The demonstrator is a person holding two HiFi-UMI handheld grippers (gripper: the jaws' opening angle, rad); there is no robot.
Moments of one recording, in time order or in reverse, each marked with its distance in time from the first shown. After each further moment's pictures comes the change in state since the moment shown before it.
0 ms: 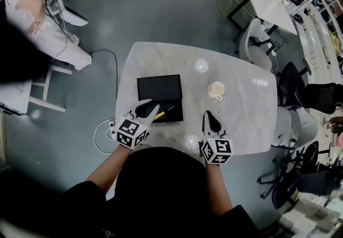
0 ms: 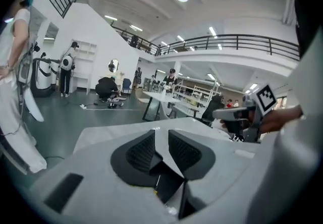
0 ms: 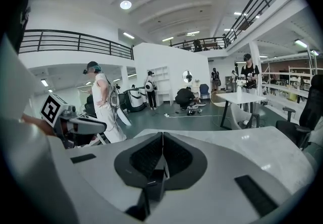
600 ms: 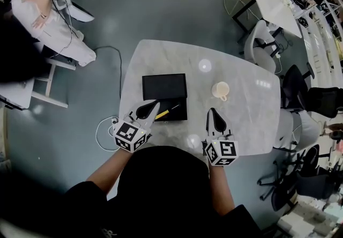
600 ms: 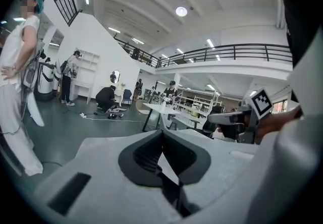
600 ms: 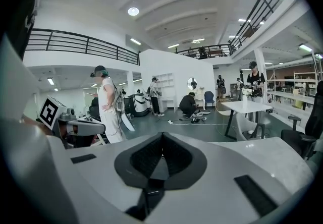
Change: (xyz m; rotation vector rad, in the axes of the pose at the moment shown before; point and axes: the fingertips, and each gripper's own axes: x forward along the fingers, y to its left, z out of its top) left arm -0.039 -0.003 0.031 0.001 -0.147 0.005; right arm -0.007 0.029 0.035 -0.042 -0.074 0.037
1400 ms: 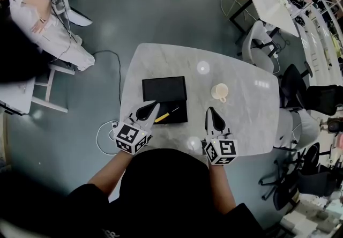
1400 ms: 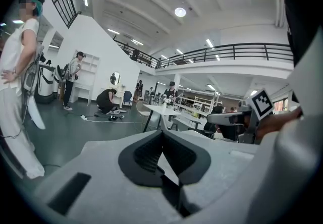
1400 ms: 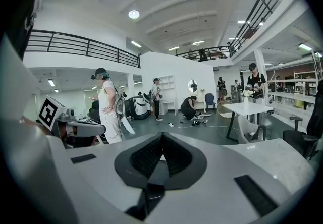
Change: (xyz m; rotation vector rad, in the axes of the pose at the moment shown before) left arm 0.001 0.002 0.010 0.015 -0.006 0.011; right arm 0.006 0.005 0.009 0.003 -0.031 0.008
